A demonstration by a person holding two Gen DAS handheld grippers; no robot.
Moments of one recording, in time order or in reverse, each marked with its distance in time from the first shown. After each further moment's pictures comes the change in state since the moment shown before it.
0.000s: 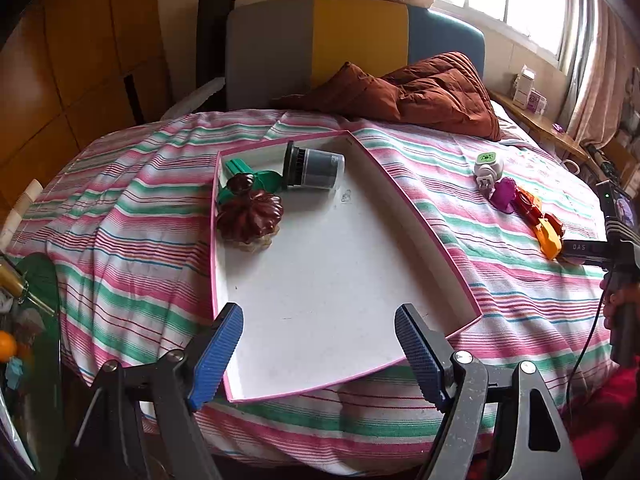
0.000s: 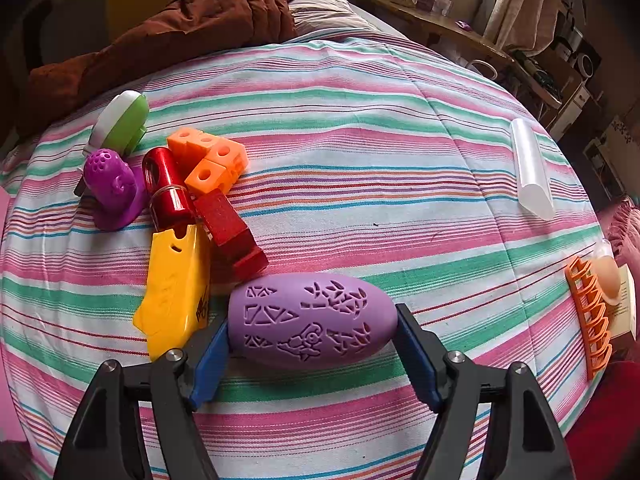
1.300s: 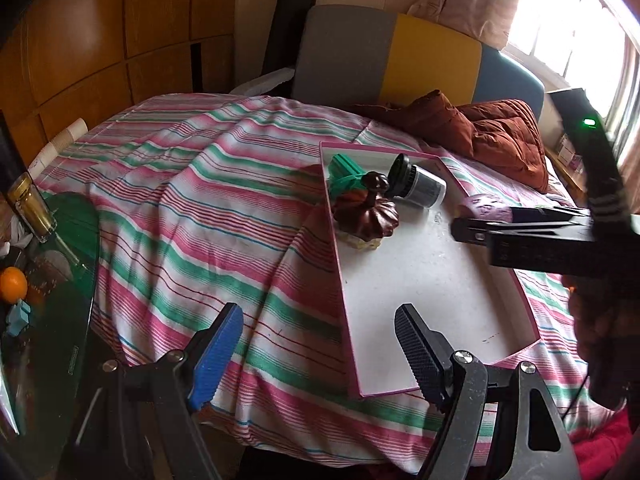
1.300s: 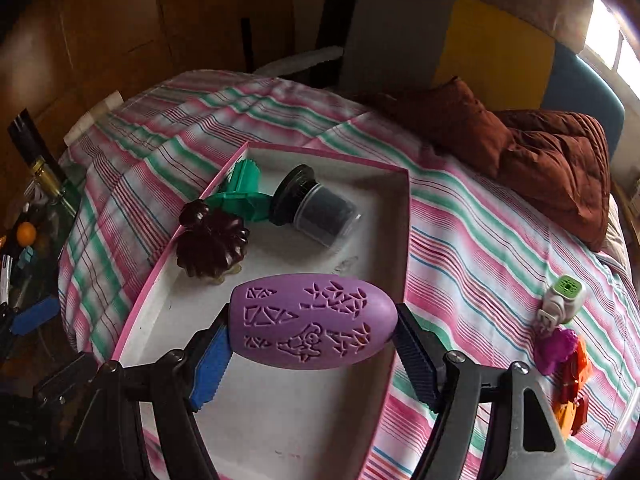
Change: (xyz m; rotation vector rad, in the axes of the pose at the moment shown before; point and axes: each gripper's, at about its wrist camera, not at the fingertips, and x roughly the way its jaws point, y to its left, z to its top) left arm -0.007 0.093 -0.015 -0.222 -0.027 0.055; right arm -0.114 0.320 -0.045 -0.726 -0.171 0.473
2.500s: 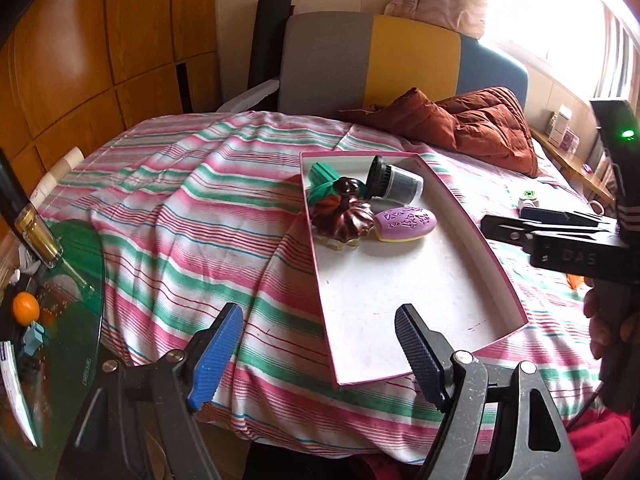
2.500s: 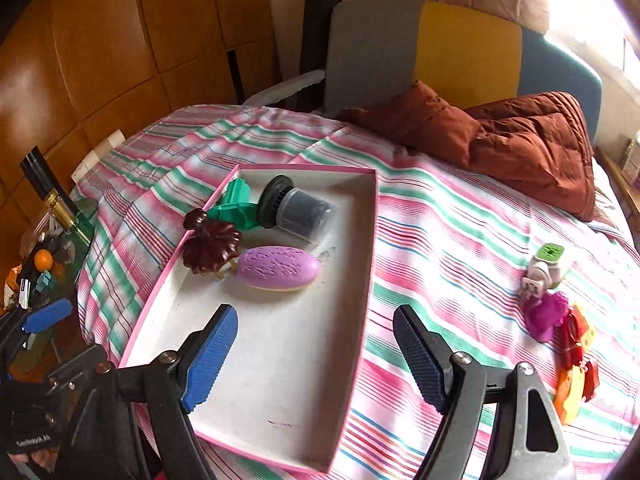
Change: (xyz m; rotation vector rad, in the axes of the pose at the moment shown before) left arm -0.019 -0.026 -0.003 0.100 -0.026 0.015; right arm -0.048 -0.037 -0.038 0.110 -0.120 0.033
